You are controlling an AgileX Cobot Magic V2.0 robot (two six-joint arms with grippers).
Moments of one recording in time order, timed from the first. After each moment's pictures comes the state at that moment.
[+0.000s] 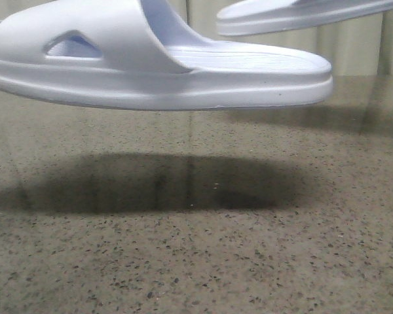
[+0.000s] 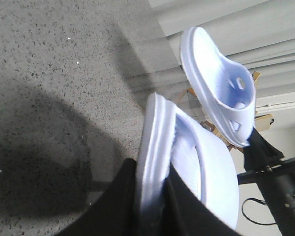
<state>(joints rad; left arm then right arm) -0.22 0.87 -0.37 -1.78 0.69 0.70 0.11 0.93 -0.70 0.45 0.06 0.26</state>
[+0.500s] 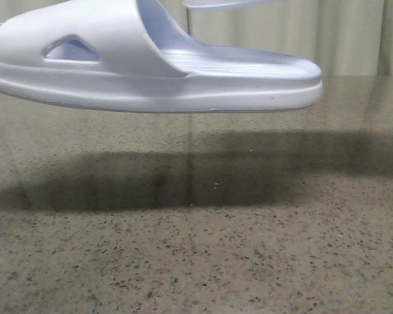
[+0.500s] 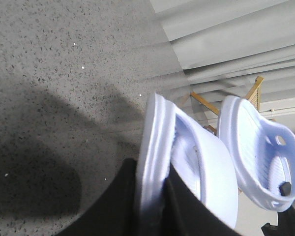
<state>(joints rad) -0.22 0.87 -0.37 -1.78 0.67 0.70 0.11 0.60 -0.70 0.45 0.47 0.26</state>
